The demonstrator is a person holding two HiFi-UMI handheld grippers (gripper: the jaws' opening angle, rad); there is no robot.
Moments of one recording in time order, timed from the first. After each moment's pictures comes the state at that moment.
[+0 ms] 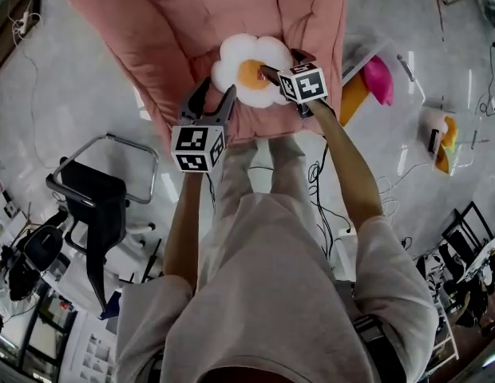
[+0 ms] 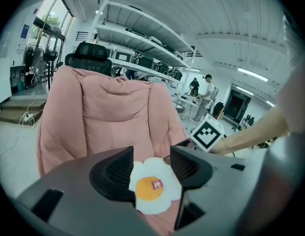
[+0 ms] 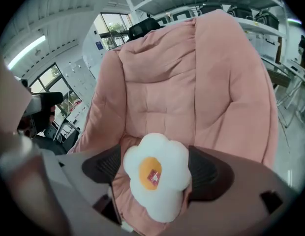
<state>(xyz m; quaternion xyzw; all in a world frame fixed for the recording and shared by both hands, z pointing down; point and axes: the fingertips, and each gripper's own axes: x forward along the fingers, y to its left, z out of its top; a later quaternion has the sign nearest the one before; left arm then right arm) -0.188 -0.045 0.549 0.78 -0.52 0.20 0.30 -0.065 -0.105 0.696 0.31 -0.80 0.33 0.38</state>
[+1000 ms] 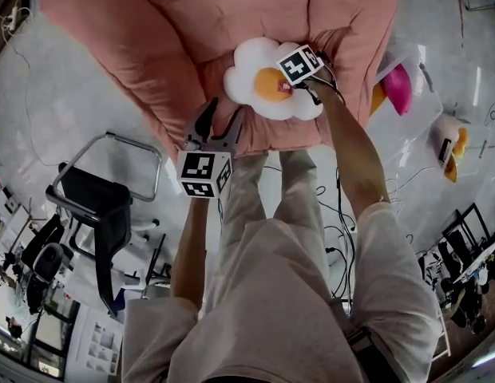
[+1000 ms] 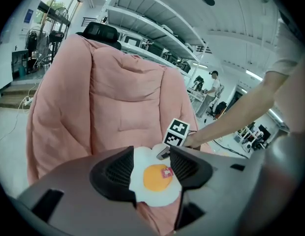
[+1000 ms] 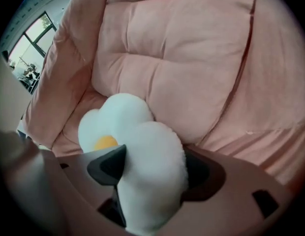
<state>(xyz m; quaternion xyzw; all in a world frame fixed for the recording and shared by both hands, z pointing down) -0.234 -0.061 0.636 0.75 -0.50 0.21 0.36 -0.081 -0.152 0.874 0.24 -0.70 0.28 0.61</state>
